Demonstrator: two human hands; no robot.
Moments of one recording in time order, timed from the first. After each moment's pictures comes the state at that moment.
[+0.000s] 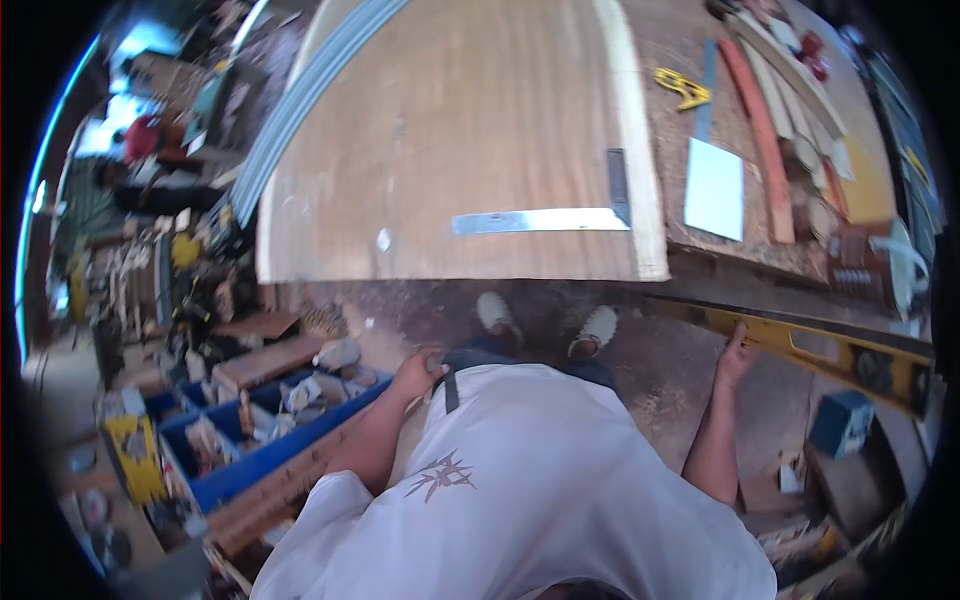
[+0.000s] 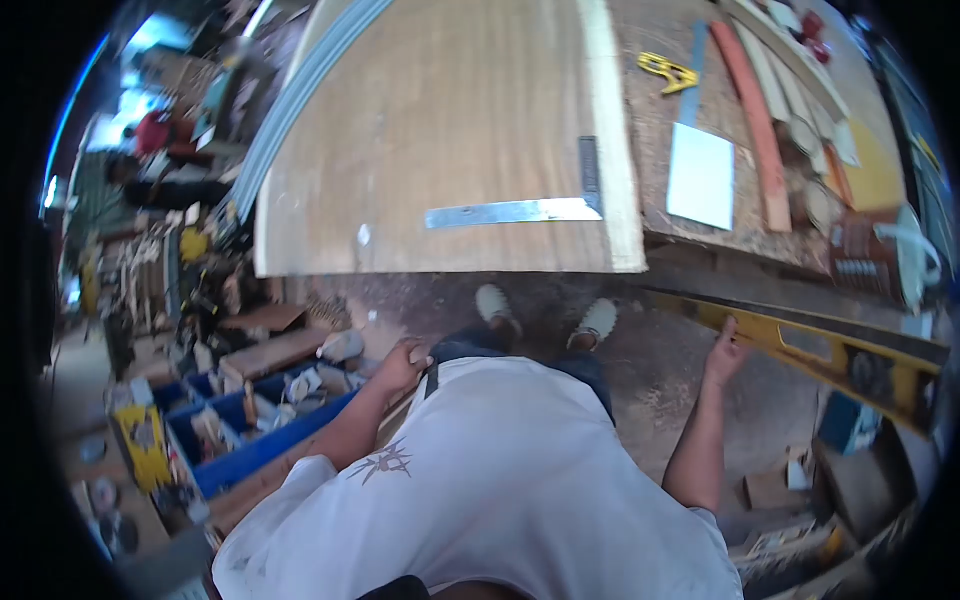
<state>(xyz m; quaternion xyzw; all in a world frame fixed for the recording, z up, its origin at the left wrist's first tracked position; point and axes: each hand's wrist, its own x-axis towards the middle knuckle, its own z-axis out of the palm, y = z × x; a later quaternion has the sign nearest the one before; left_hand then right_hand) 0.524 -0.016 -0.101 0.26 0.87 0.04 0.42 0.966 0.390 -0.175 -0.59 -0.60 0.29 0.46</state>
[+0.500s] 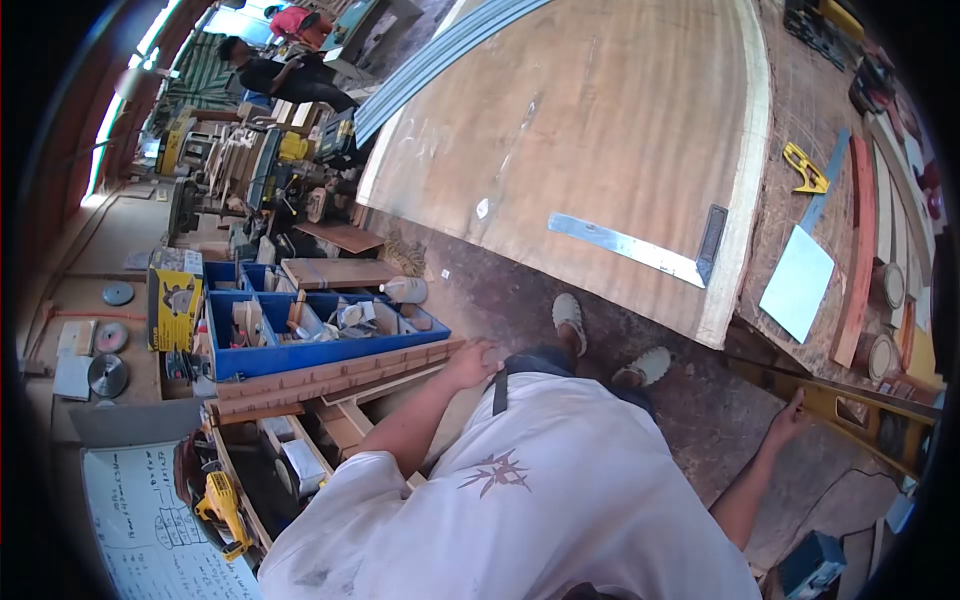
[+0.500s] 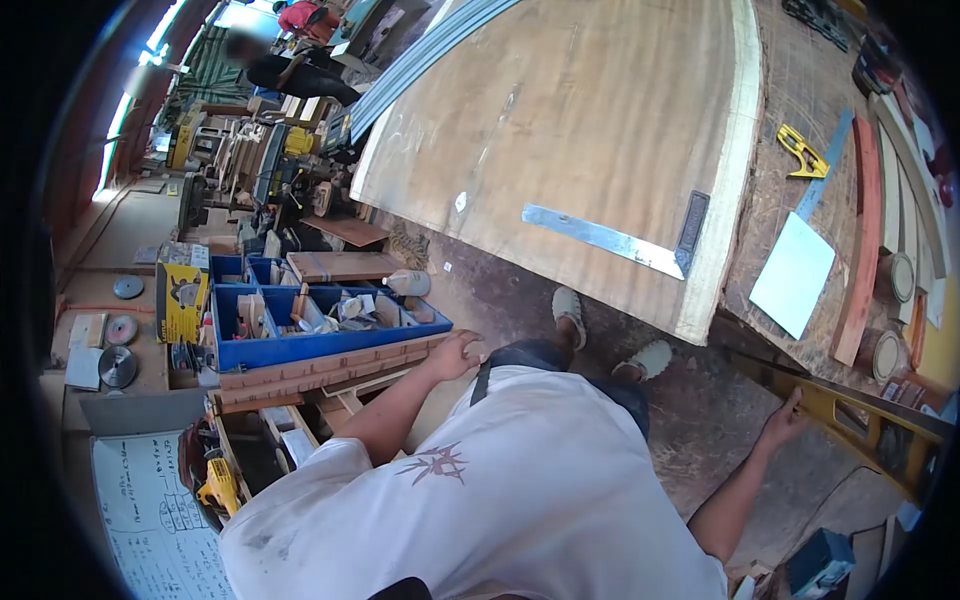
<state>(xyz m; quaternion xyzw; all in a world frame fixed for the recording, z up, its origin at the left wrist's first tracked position) 0.589 -0.006 -0.068 0.24 0.90 0.08 0.35 0.999 0.505 -0.234 -0.61 -0.62 0.33 0.38</state>
